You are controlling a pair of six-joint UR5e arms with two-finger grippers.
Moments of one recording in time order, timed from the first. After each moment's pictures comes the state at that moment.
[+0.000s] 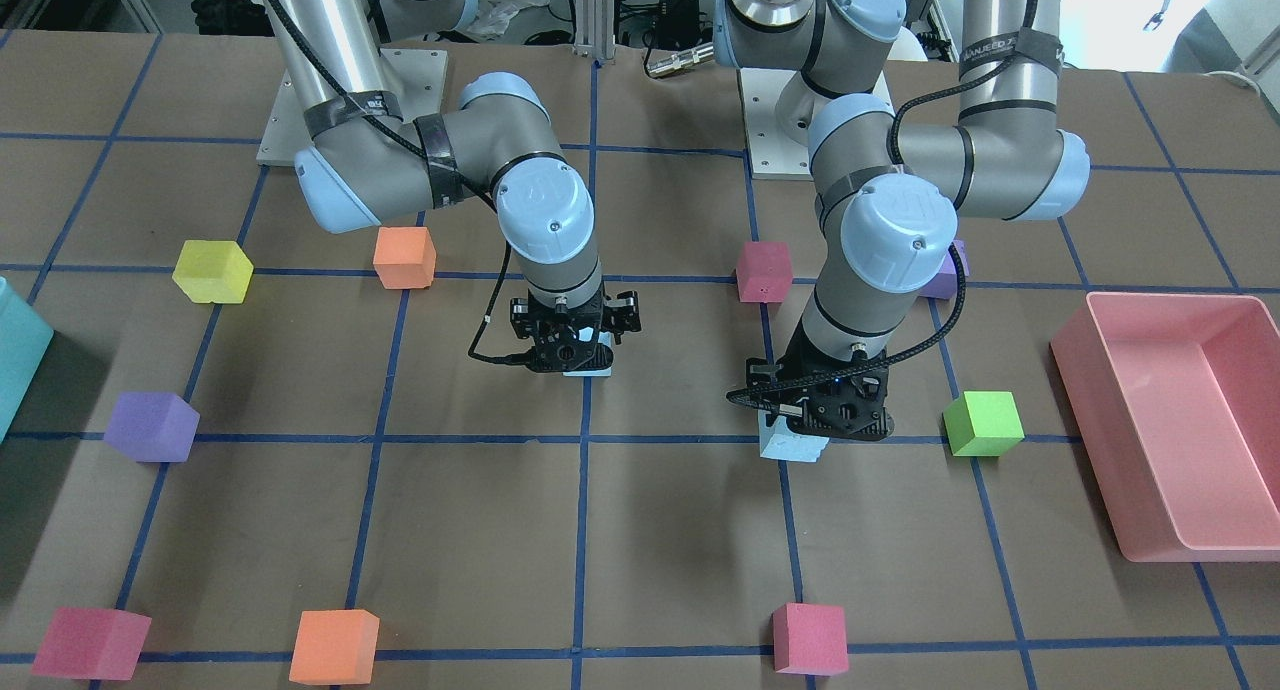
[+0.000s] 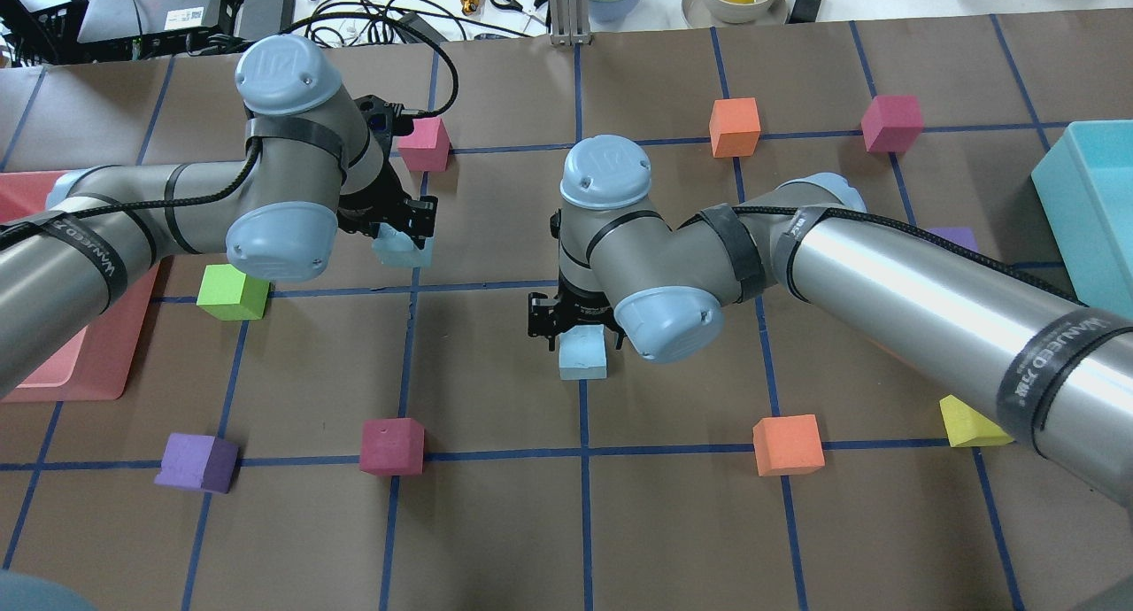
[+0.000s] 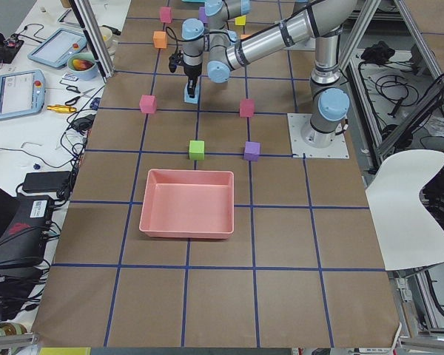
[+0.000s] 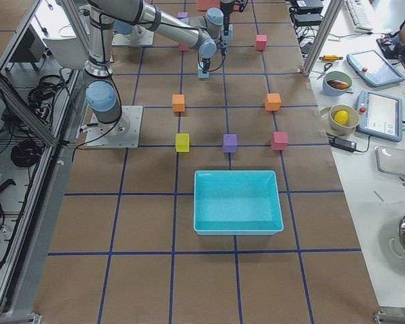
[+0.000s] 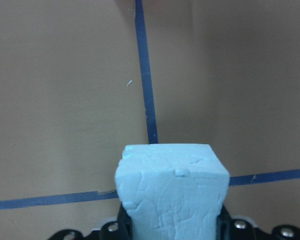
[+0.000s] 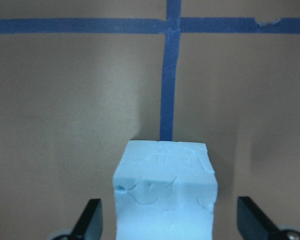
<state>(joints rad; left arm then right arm) -1.60 -1.86 -1.83 -0.96 1.56 0.07 1.96 -1.19 1.83 -2.13 -1.43 0.36</state>
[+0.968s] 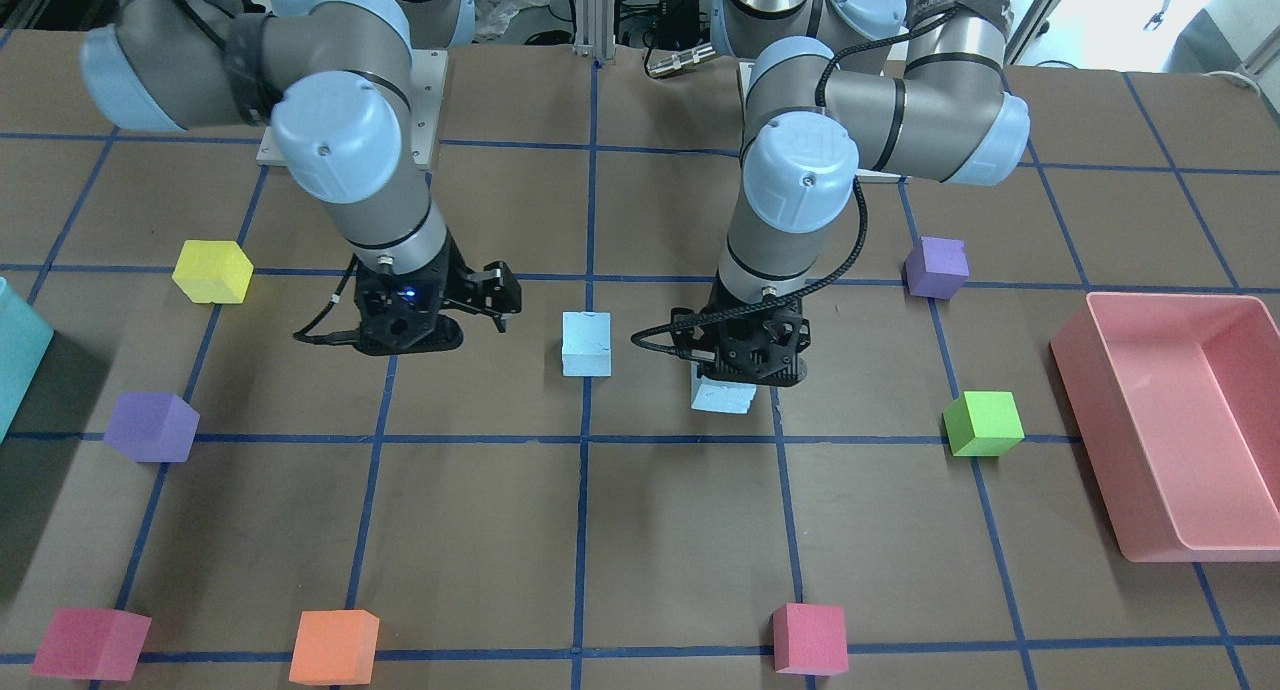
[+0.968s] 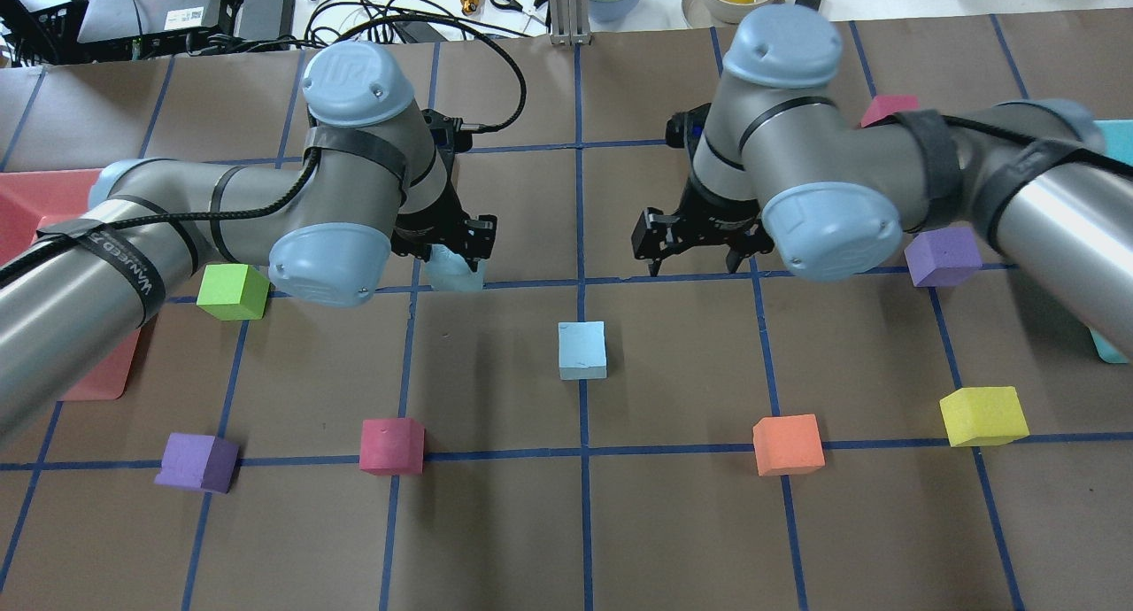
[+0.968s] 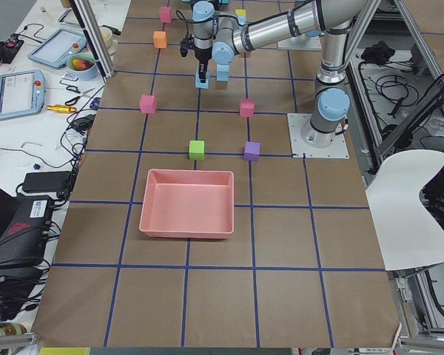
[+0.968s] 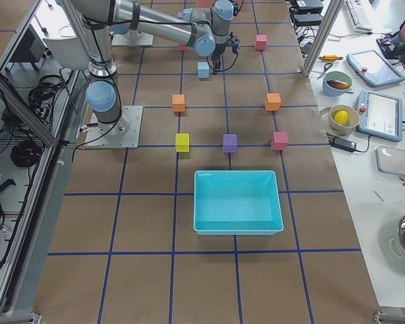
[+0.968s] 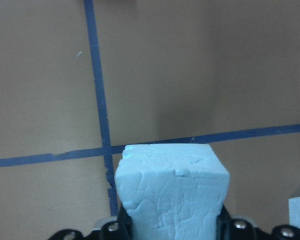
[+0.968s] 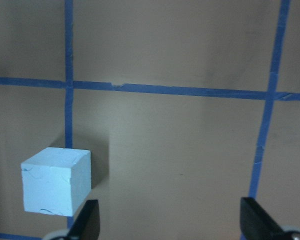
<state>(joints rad) -1.77 -1.81 -1.83 -1.04 1.56 -0.13 1.69 -1.42 1.81 -1.93 -1.48 0.05</state>
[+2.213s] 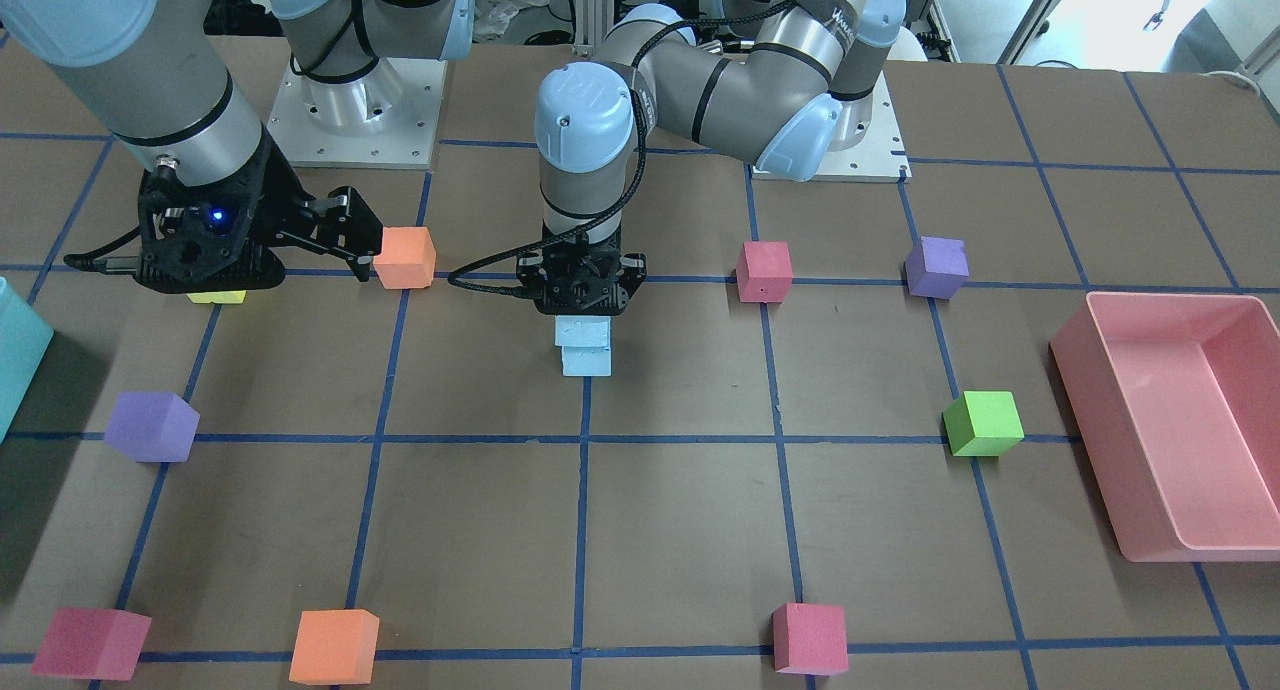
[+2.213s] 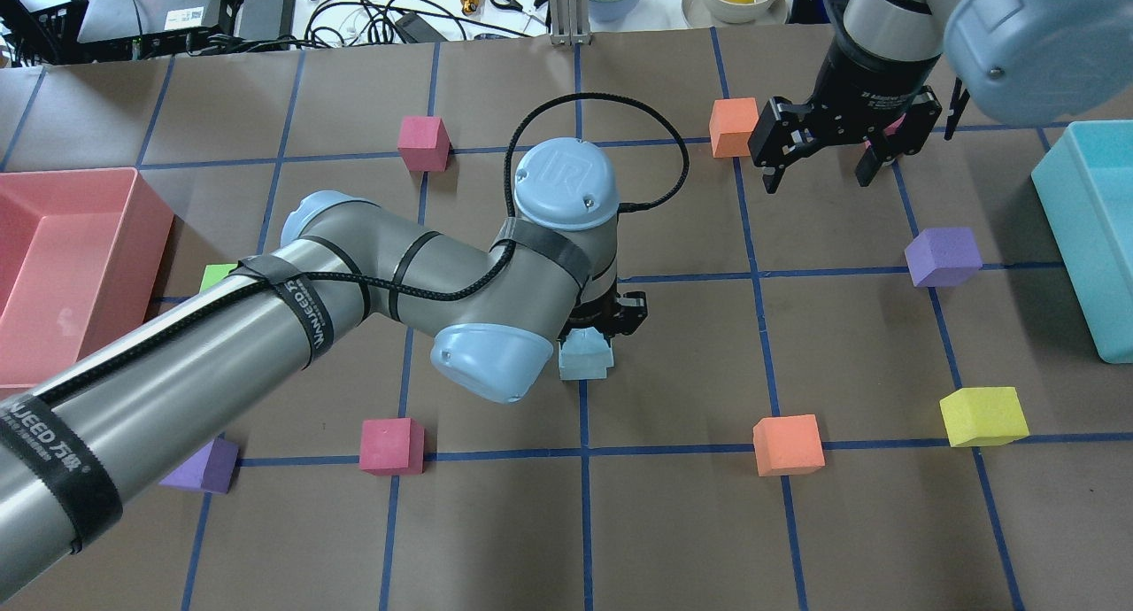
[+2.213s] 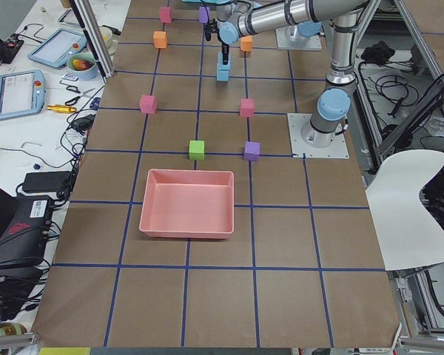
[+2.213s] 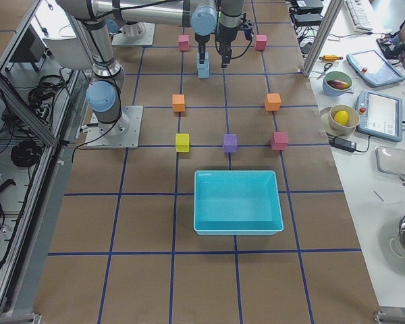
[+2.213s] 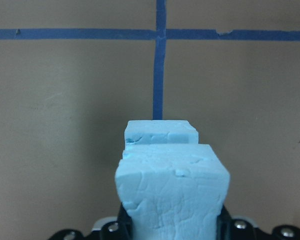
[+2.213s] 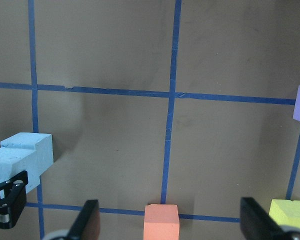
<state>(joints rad) -2.05 -1.87 -1.82 -1.03 1.54 -0.49 1.56 -1.48 1.57 -1.59 -1.53 -0.08</state>
